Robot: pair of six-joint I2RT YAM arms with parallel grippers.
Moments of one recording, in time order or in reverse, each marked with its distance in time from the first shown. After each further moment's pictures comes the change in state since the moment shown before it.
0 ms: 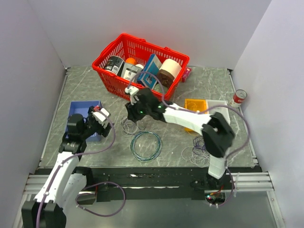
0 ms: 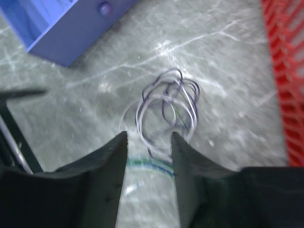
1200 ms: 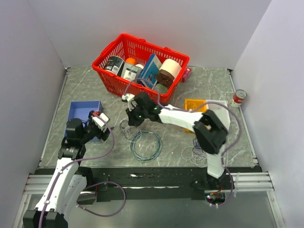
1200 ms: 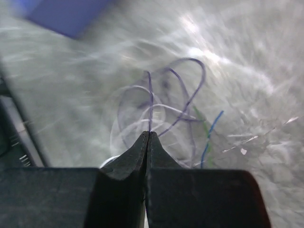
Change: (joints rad) left arm 0.016 -0.121 -0.068 -0.028 0.030 -0.002; right arm 0.012 0.151 0.053 -0.047 -0.121 -0.012
